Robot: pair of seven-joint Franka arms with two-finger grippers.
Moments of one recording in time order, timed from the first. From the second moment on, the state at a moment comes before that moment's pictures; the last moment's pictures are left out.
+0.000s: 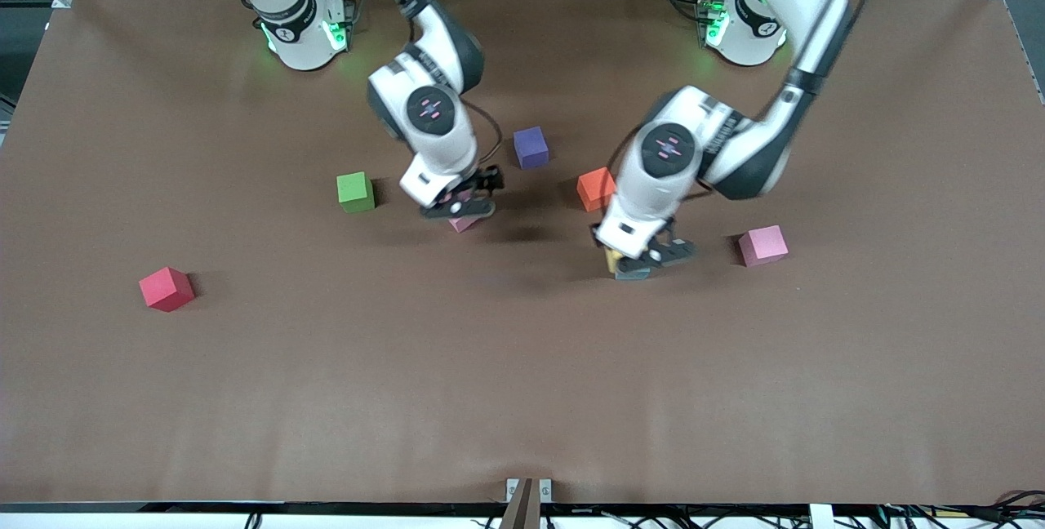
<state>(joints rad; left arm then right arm) -0.40 0.47 -0.26 -1.77 0.14 2.22 -0.98 0.66 0.41 0.01 -1.94 0.08 2.29 0.55</state>
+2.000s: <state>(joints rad) -0.67 0.66 -0.31 -1.73 0.01 2.22 -1.14 0.33 0.28 0.02 -2.27 0.08 2.22 0.05</state>
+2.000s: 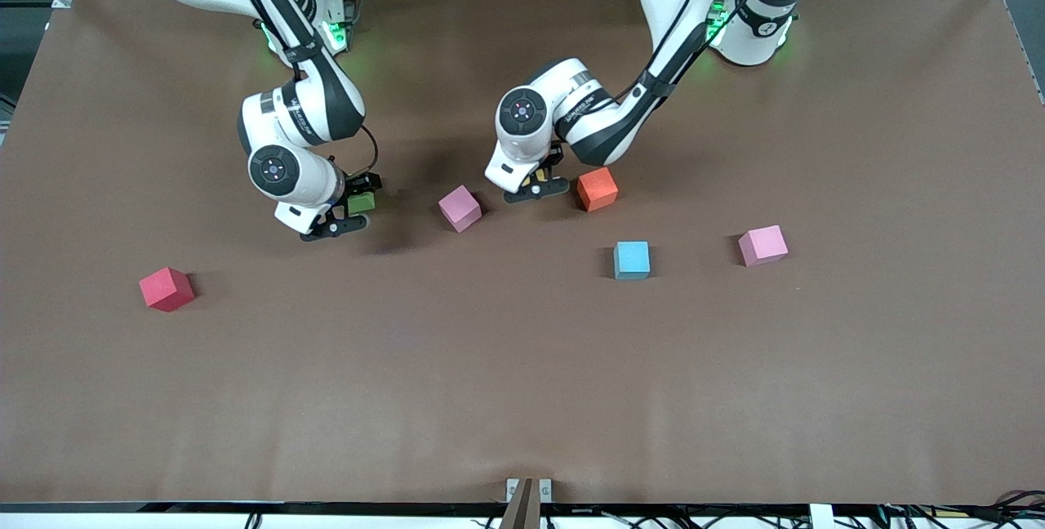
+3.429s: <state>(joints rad) -0.43 0.52 -0.29 -1.71 0.12 2.18 -1.09 0.44 0.13 0.02 -2.27 0.10 2.16 0.23</state>
